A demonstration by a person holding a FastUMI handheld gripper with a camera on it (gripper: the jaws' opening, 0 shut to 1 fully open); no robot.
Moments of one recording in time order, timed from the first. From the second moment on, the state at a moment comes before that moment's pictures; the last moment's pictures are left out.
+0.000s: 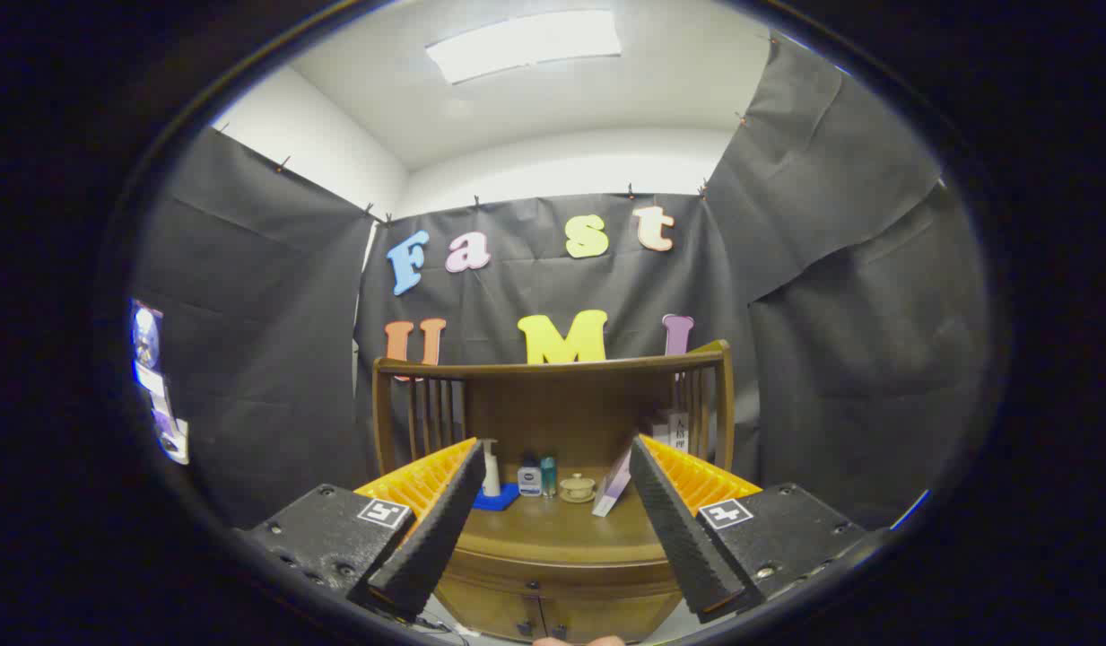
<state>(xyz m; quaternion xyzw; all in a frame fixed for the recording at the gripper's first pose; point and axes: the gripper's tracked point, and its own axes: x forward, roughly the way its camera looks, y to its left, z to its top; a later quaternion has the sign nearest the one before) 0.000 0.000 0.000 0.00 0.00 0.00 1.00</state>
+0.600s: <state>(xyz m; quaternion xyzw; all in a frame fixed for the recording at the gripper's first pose) 0.002 0.006 -0.002 0.00 0.00 0.01 1.00</state>
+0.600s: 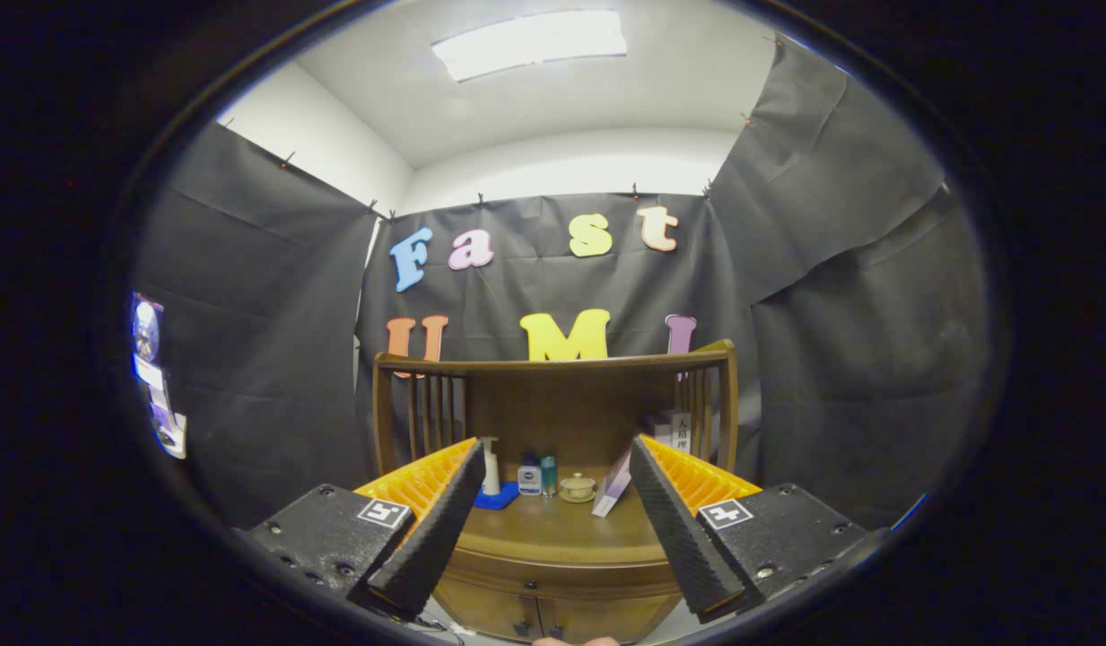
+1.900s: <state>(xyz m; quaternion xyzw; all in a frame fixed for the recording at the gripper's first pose) 0.079 0.051 -0.224 0.04 0.13 0.02 0.99</state>
